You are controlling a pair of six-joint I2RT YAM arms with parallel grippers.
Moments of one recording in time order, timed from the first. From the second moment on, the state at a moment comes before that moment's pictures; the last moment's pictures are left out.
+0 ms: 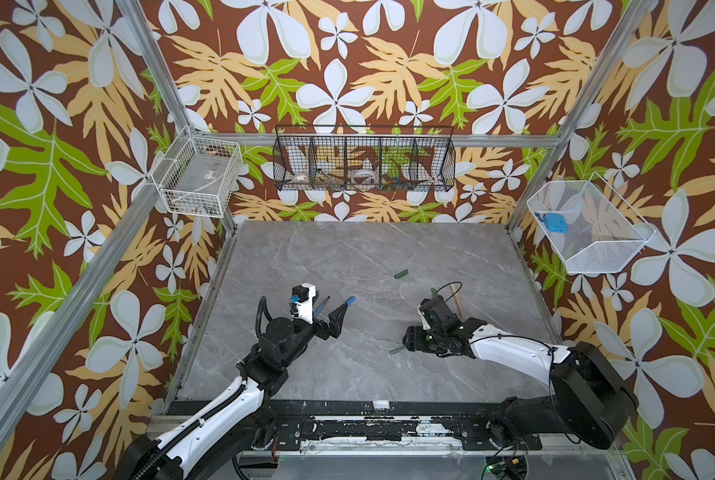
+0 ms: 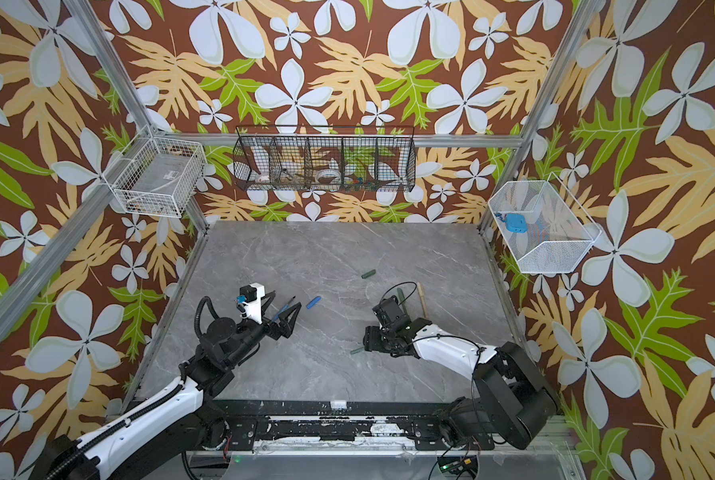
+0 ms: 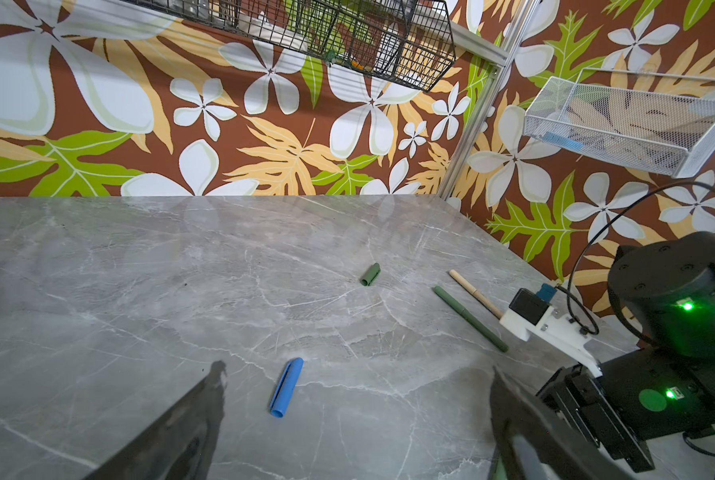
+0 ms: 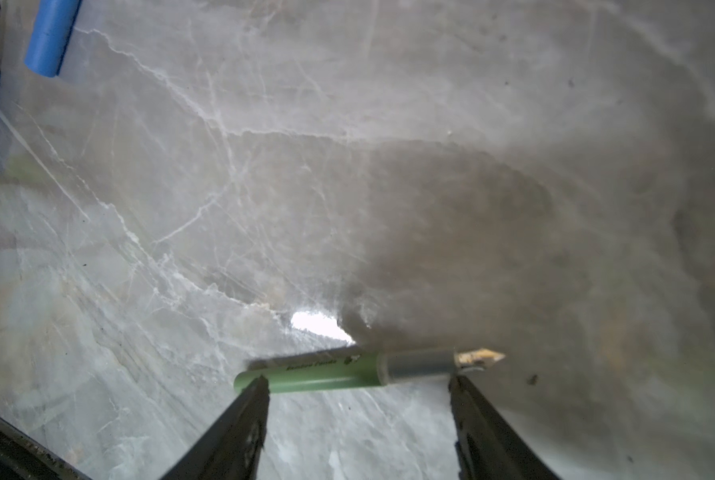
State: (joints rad) left arm -0.52 0.83 0.29 0.47 0.03 -0.27; right arm 0.61 1.40 0.65 -0.34 -0.11 0.66
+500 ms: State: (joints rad) left arm -0.52 0.83 0.29 0.47 0.03 -0.27; right arm 0.60 1.54 0.74 -0.29 -0.10 0.60
